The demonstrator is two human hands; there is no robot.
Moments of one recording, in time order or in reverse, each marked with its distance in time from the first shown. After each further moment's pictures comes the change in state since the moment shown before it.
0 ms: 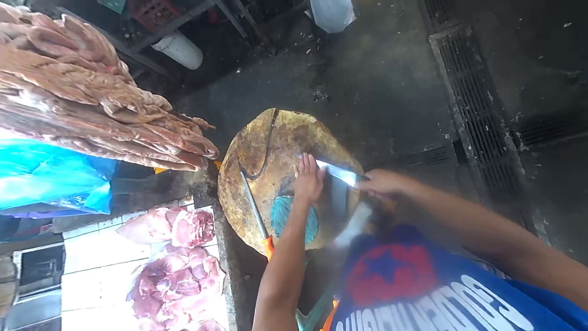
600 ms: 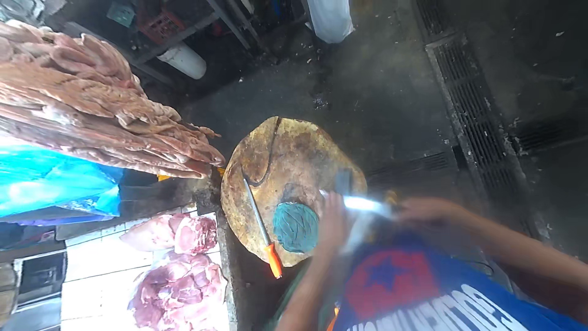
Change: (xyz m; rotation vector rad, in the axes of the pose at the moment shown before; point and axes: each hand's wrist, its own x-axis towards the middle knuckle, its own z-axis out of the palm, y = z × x) left_hand -0.106 0.067 0.033 -0.036 -0.090 0.069; right_hand -0.079 0.071 -0.005 -0.039 -0.208 0.062
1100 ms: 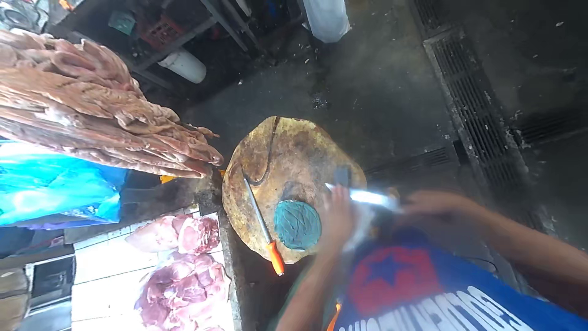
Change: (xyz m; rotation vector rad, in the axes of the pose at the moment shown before) left_hand 0.013 0.023 0.001 0.056 0.021 0.031; right_hand -0.022 0.005 -0.006 0.016 0.045 0.030
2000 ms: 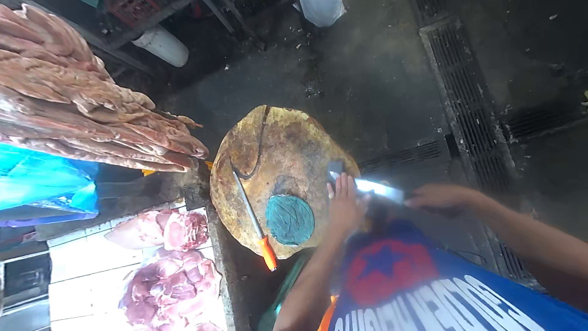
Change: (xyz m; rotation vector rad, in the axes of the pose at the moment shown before) left_hand 0.011 0.034 -0.005 -0.091 -0.075 0.004; right_hand -0.032 0.013 -0.011 0.142 -0.053 0.111
